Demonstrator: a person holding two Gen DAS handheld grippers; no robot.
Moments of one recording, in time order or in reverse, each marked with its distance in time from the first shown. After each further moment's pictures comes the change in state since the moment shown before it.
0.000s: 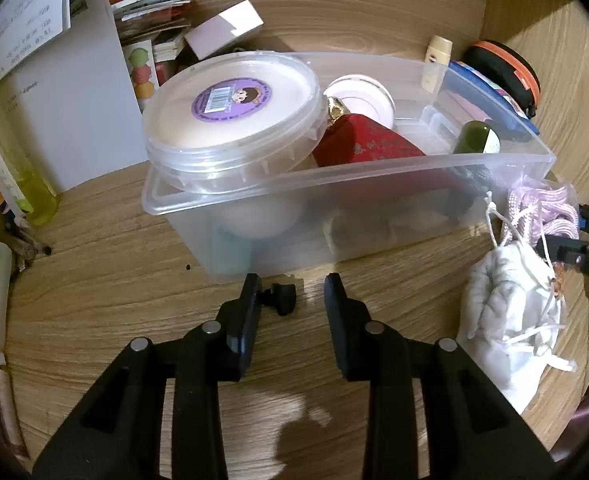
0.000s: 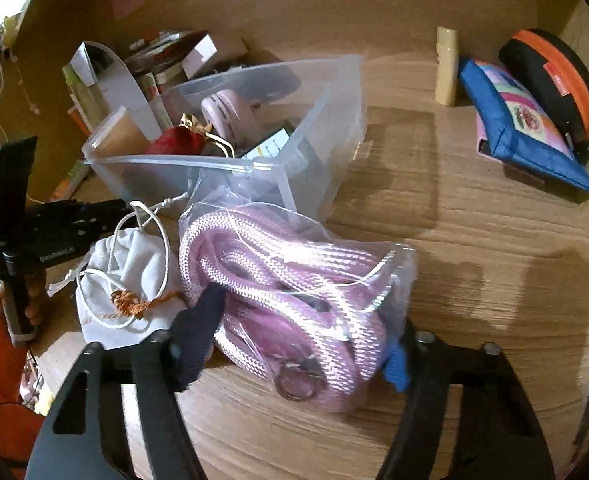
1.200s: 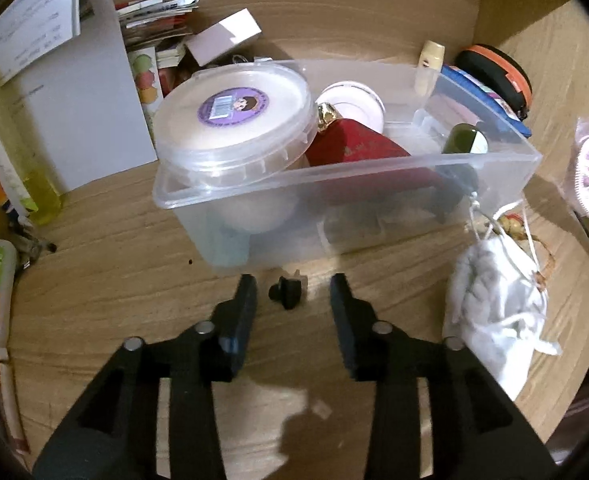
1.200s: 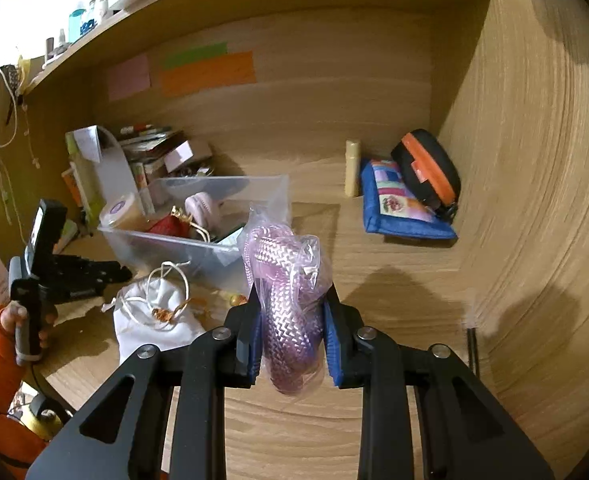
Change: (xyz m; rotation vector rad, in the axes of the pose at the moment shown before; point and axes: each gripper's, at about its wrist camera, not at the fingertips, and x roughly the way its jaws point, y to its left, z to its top) left arm -0.009 -0.005 -0.002 0.000 -0.013 -0.004; right arm -0.131 0.012 -0.020 0.021 -0.294 -0.231
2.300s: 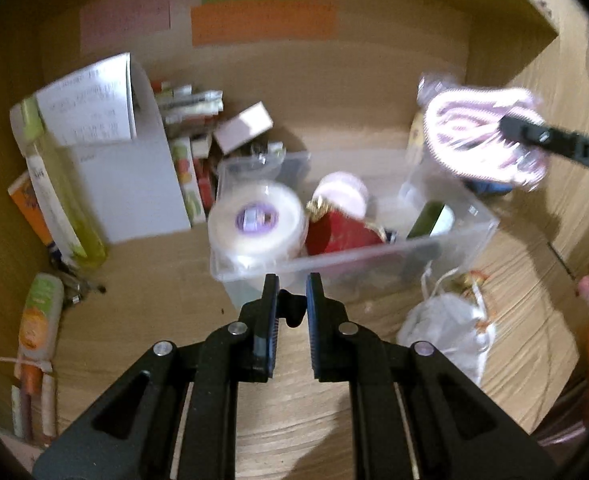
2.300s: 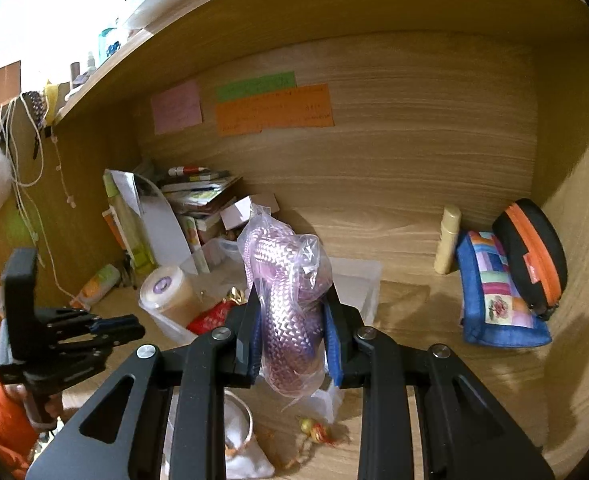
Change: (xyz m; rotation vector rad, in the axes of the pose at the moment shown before) left arm -0.075 -0.002 0.017 -0.014 -0.213 0.028; right arm 0.068 0.047 0.080 -0.046 -0.089 0.237
